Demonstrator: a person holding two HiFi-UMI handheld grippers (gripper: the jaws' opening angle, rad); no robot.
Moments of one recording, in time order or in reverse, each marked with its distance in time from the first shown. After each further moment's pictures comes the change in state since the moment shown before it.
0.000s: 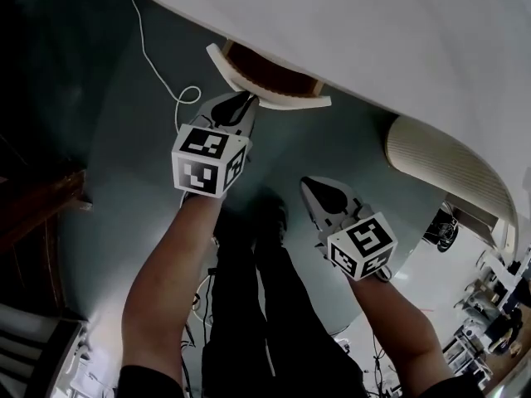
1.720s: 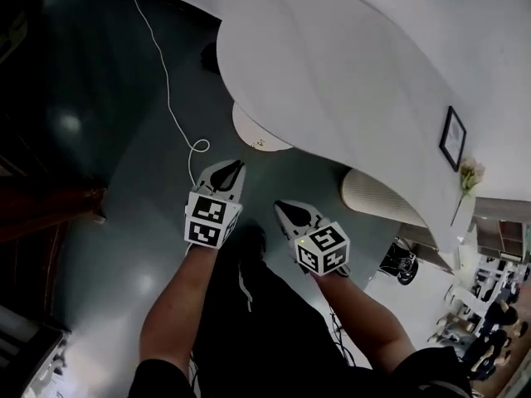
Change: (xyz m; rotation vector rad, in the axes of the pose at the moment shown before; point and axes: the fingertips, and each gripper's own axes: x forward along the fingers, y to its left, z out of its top) left arm -0.222 -0.062 0.156 0.047 -0.118 0.043; right arm -0.098 0.138 0.164 -0.087 0.004 0.014
